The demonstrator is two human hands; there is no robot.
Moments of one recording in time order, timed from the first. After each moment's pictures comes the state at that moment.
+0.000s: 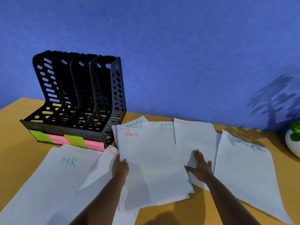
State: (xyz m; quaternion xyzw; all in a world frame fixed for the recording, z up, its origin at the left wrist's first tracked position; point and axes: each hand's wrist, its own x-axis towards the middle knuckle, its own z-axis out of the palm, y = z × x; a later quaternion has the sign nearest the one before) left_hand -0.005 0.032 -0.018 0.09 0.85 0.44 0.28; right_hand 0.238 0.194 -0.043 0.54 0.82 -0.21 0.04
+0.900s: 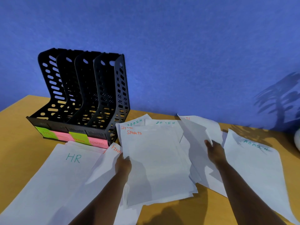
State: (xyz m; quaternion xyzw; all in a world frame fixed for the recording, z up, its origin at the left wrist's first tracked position) left_hand -0.008 0.031 -0.020 0.09 0.84 0.44 0.29; right_hand 0.235 0.225 0.011 0.61 0.71 -0.29 -0.20
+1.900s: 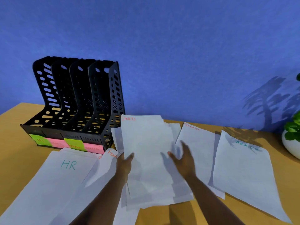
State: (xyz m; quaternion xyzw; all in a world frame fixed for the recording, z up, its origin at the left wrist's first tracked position) left_hand 0.001 0.040 0.000 0.09 0.73 0.58 0.34; right_hand 0.178 0.140 0.013 0.53 0.70 -0.38 -0.29
